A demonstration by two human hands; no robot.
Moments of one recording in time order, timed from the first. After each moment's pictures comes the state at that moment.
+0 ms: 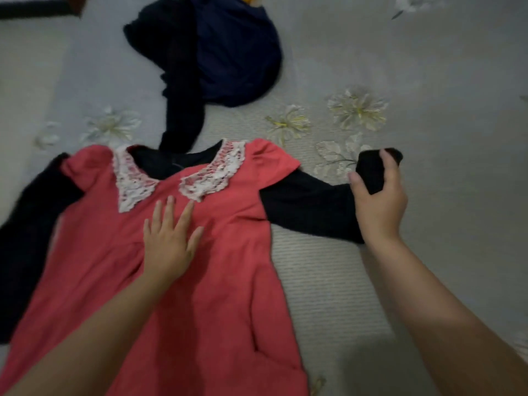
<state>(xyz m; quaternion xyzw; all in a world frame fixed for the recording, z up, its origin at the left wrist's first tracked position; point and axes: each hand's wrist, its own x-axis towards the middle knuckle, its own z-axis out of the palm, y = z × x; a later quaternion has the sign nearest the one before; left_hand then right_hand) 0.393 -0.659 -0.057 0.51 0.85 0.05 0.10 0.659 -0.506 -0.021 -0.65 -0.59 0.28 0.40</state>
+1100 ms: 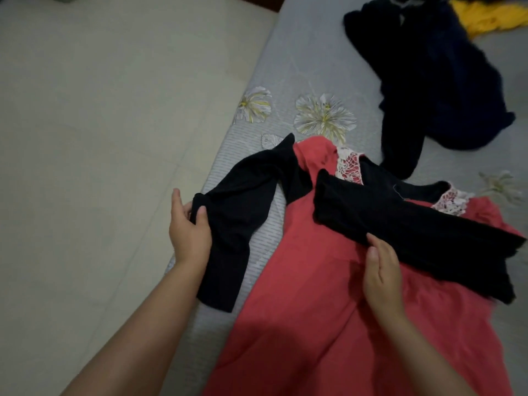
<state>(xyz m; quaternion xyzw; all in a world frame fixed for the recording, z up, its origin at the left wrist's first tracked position) 0.063 -0.822 -0.090 0.02 0.81 0.55 0.20 0.307 -0.695 -0.077 -0.53 -0.77 0.31 0.18</state>
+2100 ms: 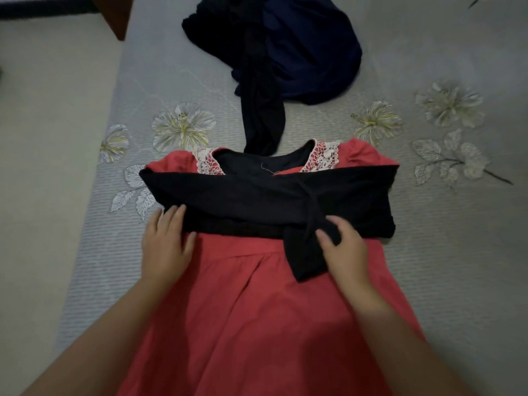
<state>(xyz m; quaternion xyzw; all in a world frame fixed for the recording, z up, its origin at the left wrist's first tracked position) 0.188 -0.714 -0.072 0.52 0.85 0.08 0.10 0.446 -0.623 -0.071 -0.66 -0.62 0.35 0.22</state>
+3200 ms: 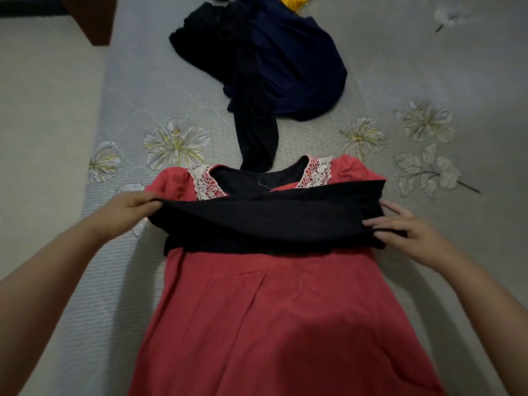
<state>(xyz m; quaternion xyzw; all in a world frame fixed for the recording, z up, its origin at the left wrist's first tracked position) 0.078 -0.645 -0.029 0.54 0.73 0.20 0.37 0.529 -0.556 -0.014 -0.50 -0.75 0.43 0.11</state>
